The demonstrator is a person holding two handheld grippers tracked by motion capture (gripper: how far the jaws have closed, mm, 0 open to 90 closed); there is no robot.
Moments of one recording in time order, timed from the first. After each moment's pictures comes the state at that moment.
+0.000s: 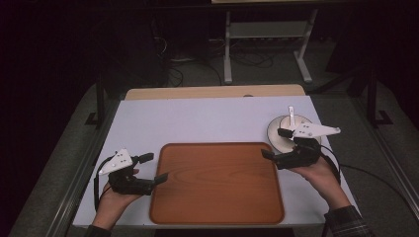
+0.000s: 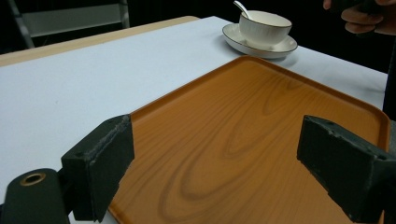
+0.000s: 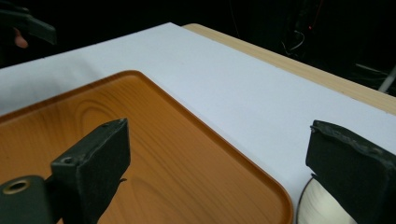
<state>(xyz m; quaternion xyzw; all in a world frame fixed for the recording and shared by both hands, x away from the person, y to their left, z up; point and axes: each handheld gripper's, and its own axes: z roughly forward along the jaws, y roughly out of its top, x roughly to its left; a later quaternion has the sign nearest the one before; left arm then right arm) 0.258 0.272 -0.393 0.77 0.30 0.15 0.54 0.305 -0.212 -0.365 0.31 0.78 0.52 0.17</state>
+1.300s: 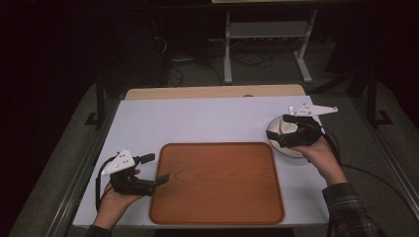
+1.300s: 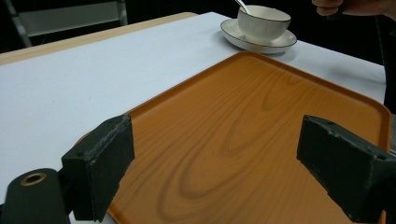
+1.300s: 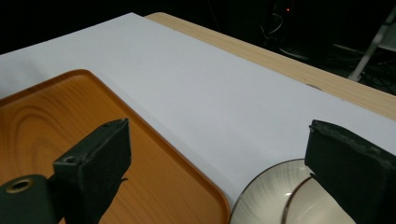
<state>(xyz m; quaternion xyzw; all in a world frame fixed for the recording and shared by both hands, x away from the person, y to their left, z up) 0.259 0.269 -0.395 0.78 0.30 0.15 0.53 0.364 -0.232 -0.367 0.35 0.78 0.49 0.18</state>
